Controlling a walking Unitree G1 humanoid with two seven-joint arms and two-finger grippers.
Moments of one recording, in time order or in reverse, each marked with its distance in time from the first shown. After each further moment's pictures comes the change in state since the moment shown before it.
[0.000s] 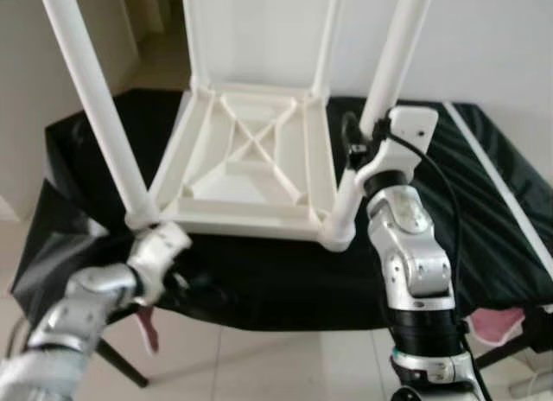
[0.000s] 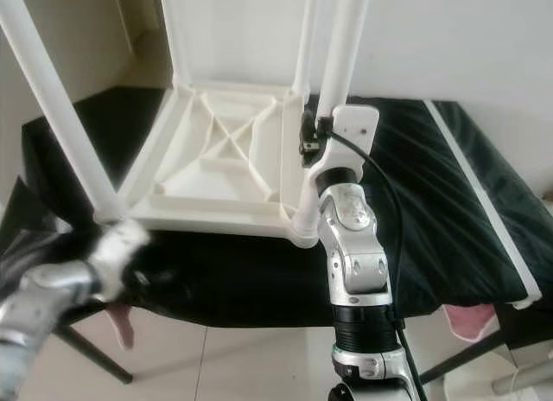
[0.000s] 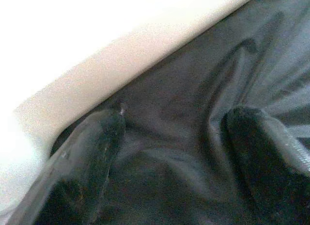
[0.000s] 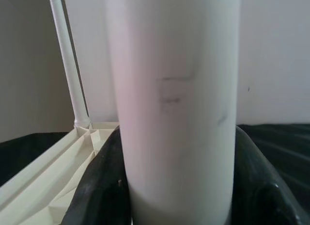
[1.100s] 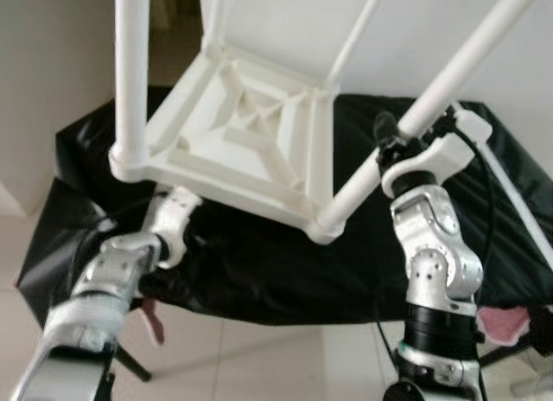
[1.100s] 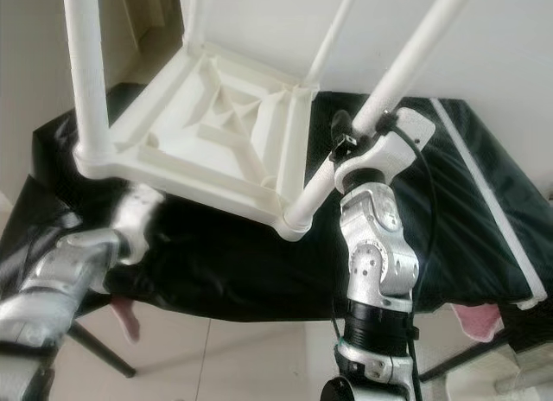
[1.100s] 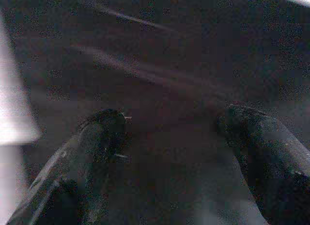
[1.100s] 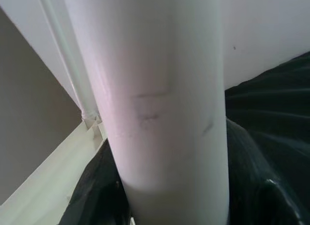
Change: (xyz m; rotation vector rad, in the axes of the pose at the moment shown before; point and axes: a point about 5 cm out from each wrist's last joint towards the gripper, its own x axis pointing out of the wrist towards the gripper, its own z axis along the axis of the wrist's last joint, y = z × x) left arm 0.033 0.025 0.032 -0.302 -0.059 0.169; right arm -0.007 -0.036 0.006 0.418 0.032 -0.159
